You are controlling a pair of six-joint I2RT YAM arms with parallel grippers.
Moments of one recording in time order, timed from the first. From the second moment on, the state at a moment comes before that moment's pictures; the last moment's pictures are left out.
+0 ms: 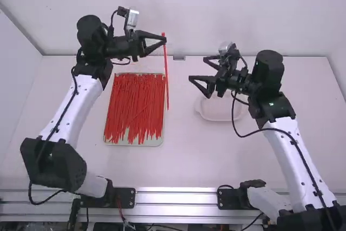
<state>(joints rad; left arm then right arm) -0.07 1.59 1.49 0.17 1.21 -0.55 0.17 1.21 1.12 -0.14 -0.93 -0.04</state>
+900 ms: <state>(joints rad) -0.07 1.70 1.61 0.04 1.40 -1.27 0.35 1.21 1.04 -0.04 -0.93 -1.19</state>
